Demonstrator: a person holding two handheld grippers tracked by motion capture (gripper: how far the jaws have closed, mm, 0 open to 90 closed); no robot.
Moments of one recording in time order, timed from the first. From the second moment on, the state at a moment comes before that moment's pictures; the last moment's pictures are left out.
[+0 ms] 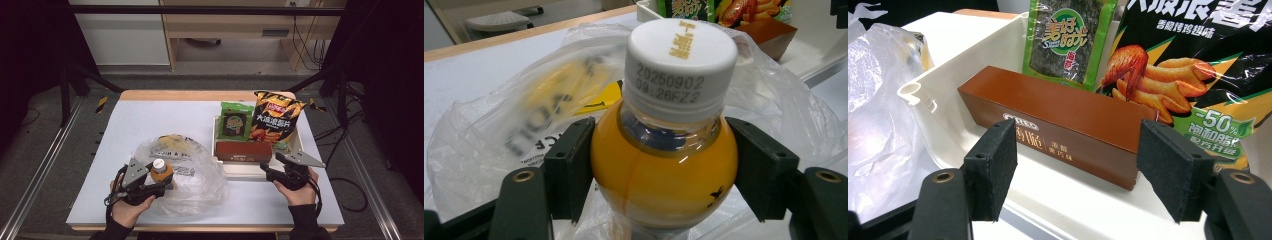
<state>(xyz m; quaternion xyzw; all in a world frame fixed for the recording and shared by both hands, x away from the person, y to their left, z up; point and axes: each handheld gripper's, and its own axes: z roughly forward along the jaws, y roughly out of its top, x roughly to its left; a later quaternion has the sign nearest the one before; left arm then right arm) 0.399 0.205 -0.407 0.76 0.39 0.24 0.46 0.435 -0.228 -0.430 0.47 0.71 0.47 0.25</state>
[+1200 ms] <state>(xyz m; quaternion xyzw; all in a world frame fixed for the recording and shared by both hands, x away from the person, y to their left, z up) 0.429 0.132 -0.411 0.77 0.37 0.23 0.47 0.433 -0.224 -0.427 0.46 0.71 0.48 0.25</state>
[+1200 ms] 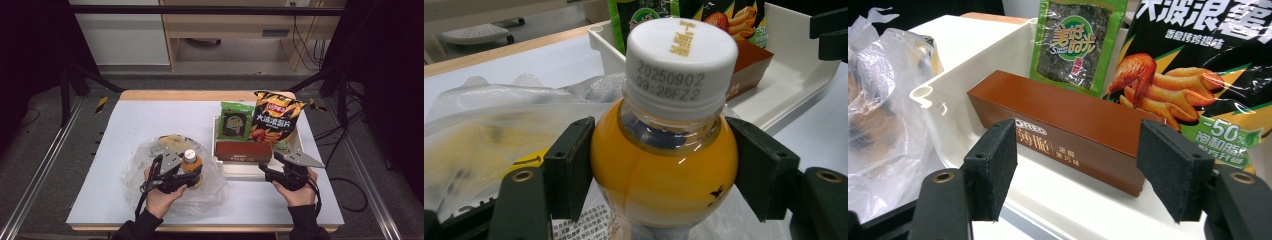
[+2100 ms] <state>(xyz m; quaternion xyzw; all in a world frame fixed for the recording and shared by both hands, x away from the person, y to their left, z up) 0.410 0.211 -0.395 0.74 0.39 0.23 0.50 0.423 -0.202 -0.412 0.42 0.72 0.50 0.25</state>
